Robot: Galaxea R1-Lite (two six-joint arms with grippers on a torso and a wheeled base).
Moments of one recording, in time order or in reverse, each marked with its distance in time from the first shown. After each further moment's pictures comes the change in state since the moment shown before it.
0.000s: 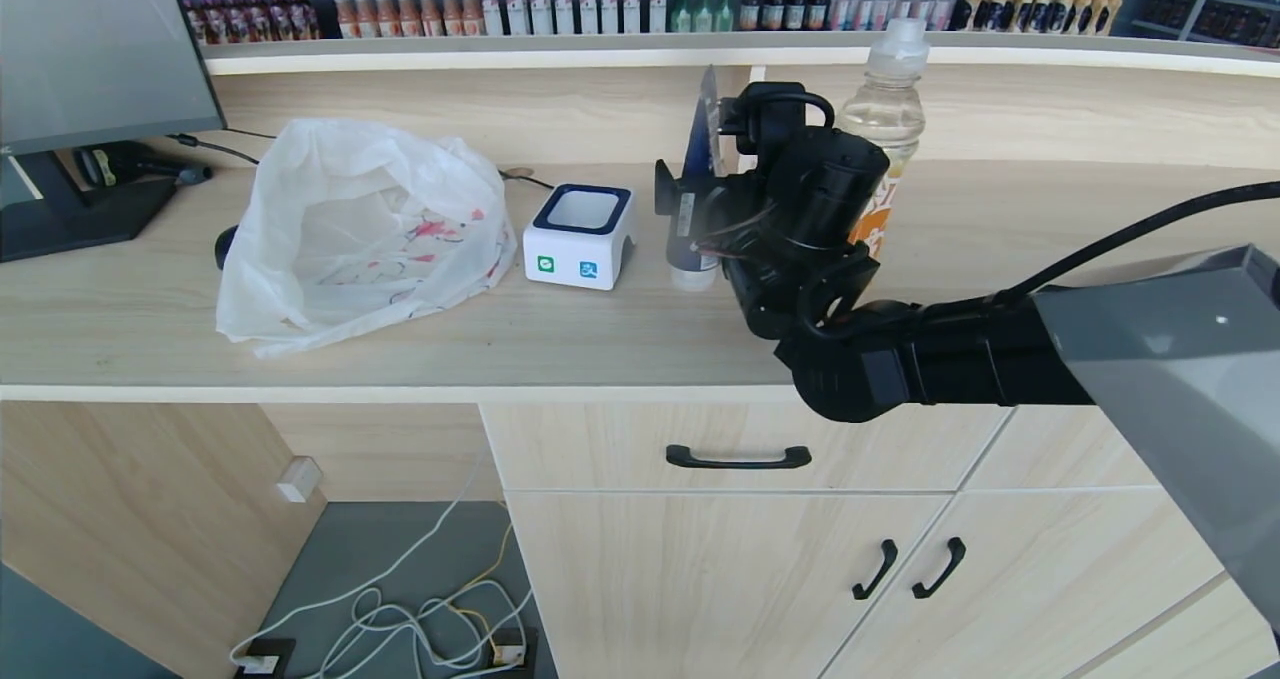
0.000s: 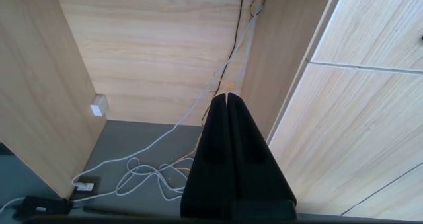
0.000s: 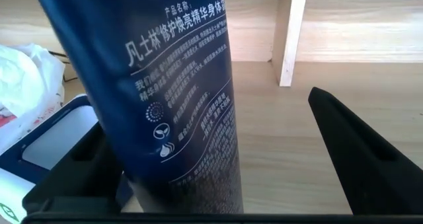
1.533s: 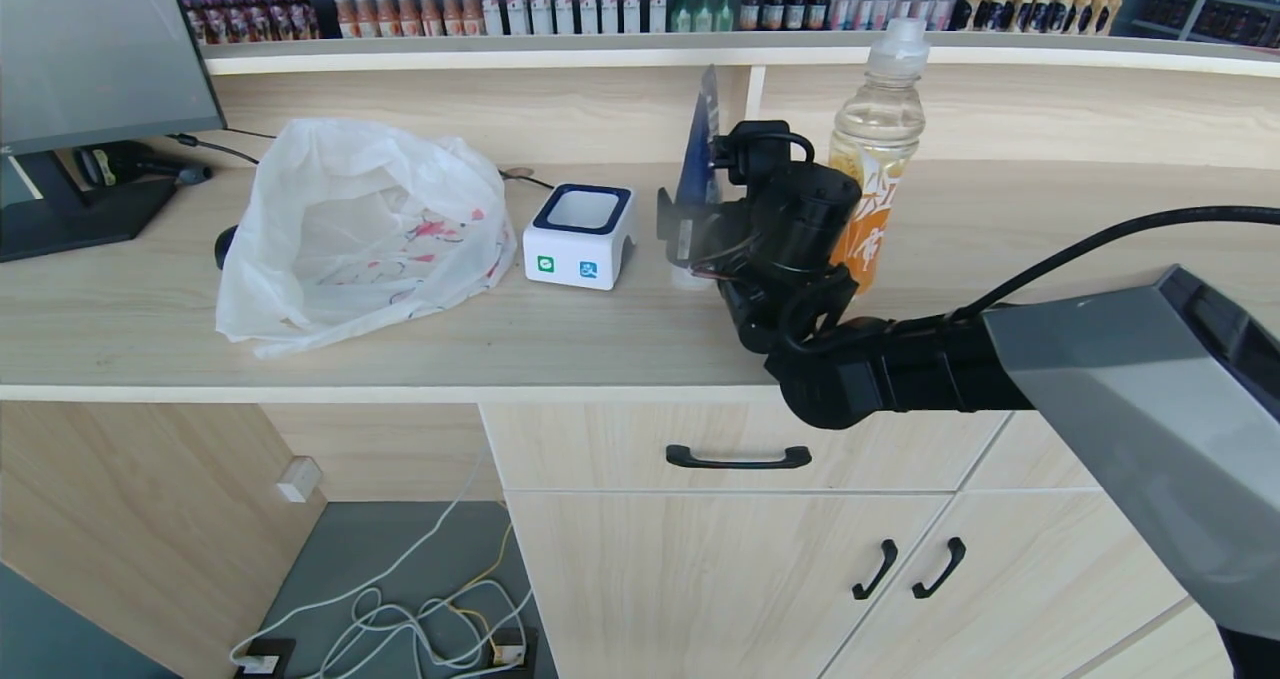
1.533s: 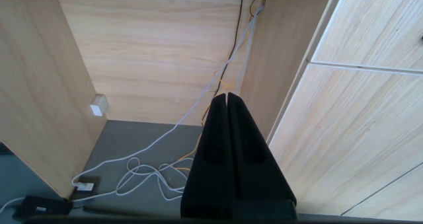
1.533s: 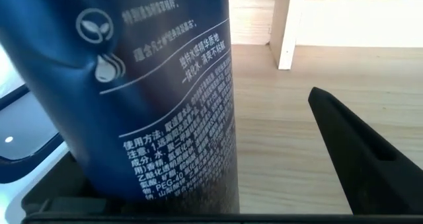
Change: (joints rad) left arm 0.000 0.000 0.000 0.000 0.000 0.000; right arm -0.026 0.064 -0.024 -0.001 0.003 0.003
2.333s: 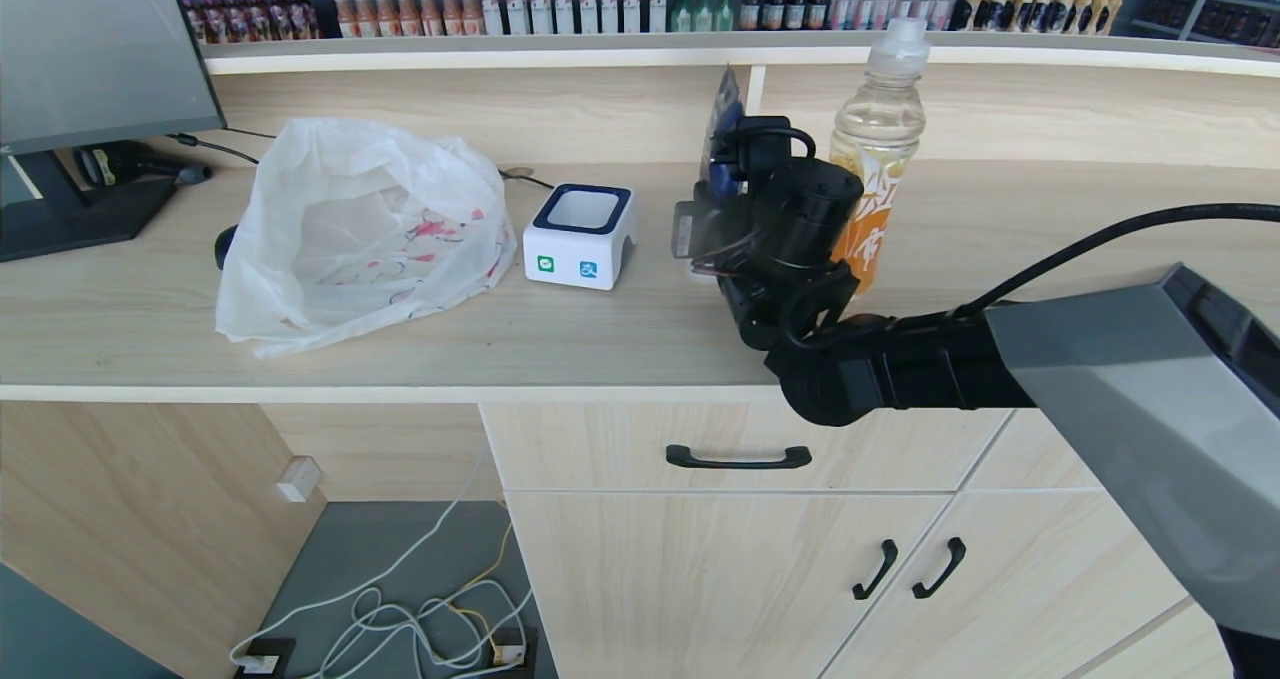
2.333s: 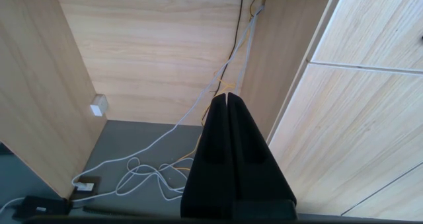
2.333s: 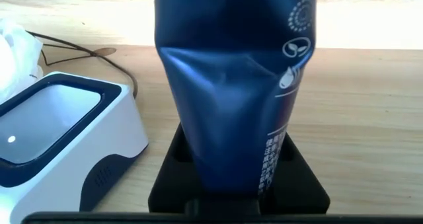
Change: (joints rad) left arm 0.000 0.000 0.000 0.000 0.000 0.000; right arm 0.001 -0.003 -0.010 0.002 0.010 -0.001
